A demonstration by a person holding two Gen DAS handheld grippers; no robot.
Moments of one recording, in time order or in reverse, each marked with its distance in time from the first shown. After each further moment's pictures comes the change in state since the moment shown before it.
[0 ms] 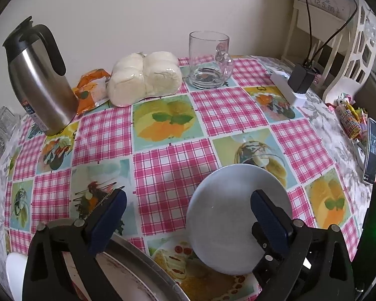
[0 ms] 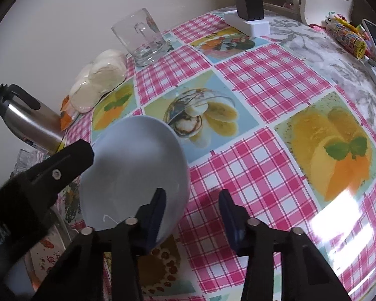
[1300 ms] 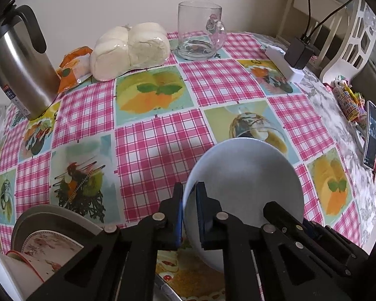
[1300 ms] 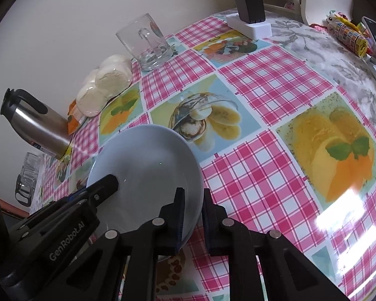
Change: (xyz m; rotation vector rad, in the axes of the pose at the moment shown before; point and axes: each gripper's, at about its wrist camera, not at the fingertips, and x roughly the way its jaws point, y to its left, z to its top) left arm 0.026 -0.005 -0.016 0.022 0.102 -0.054; right arm -0.006 -0.004 -0.001 0.023 -0.012 0.045
